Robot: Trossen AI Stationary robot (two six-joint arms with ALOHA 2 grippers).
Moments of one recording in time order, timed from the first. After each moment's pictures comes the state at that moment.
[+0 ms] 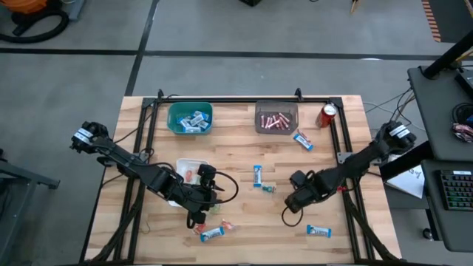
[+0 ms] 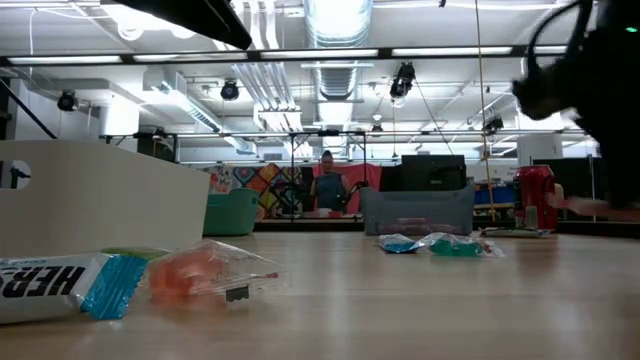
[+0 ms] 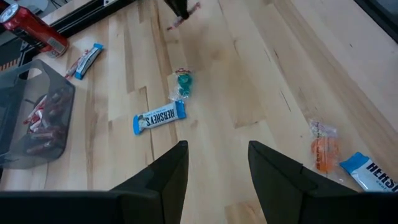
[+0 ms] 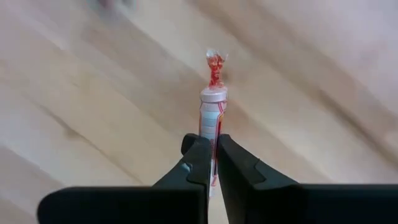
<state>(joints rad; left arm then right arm) -0.51 1.45 1.06 -0.38 -0.44 0.03 0.50 1.50 0.85 -0.81 0.06 1.41</state>
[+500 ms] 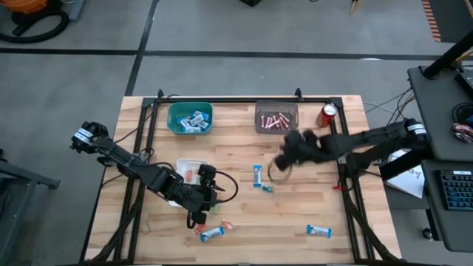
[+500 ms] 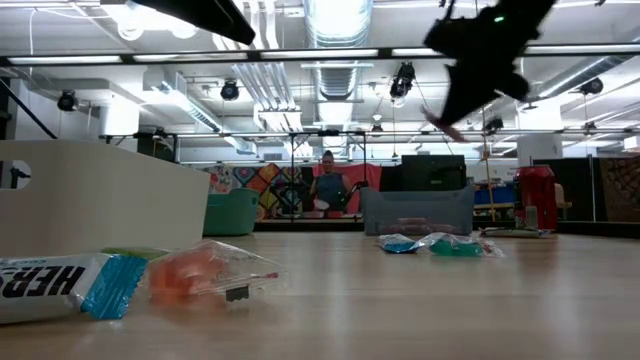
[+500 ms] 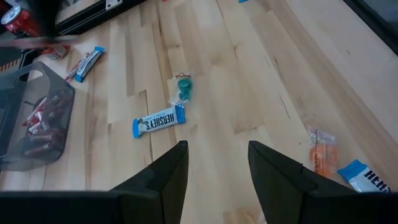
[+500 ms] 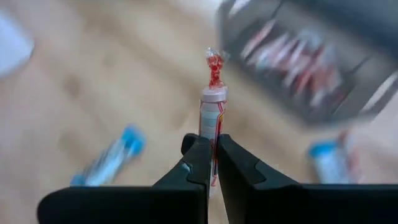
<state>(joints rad) -0.51 1.45 1.06 -0.36 -0.44 0.02 0.10 1.27 0.95 -0.74 0.51 0.83</state>
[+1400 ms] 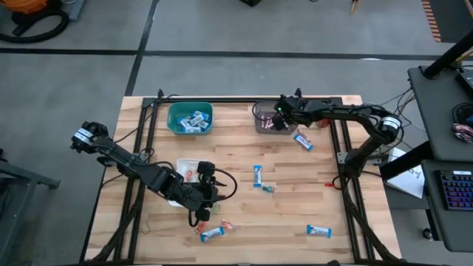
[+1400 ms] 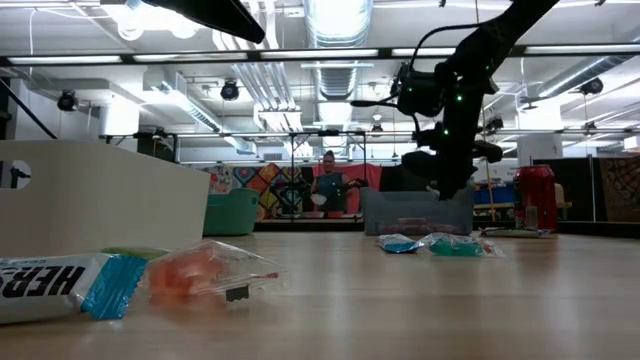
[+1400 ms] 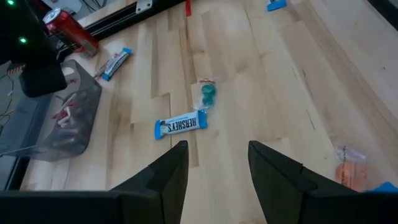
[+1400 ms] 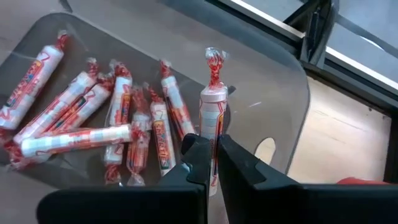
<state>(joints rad) -0.51 1.45 1.06 -0.34 -0.53 -0.01 -0.58 1.61 0.97 -0.56 0.42 0.48</state>
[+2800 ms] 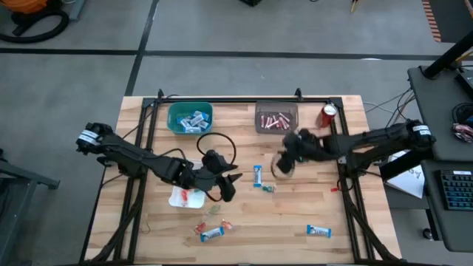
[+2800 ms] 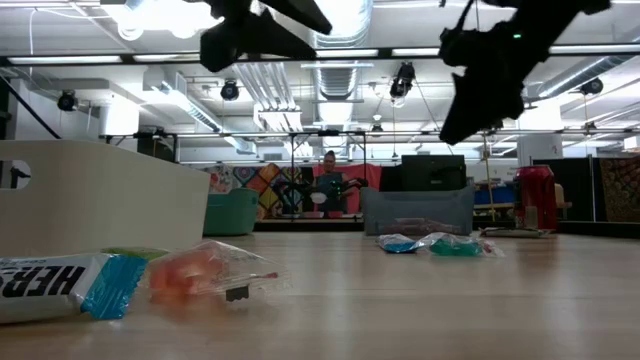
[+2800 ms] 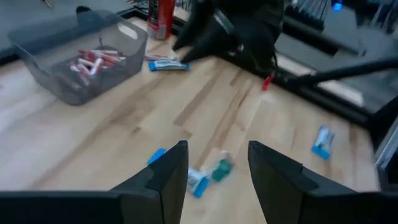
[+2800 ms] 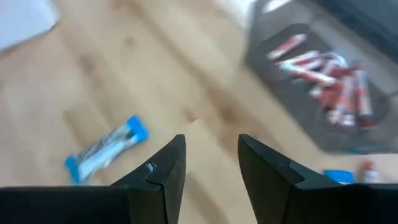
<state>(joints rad) -0.34 1.51 1.06 -0.07 -0.61 -0.64 0.05 1.21 0.81 -0.55 0.41 0.58</state>
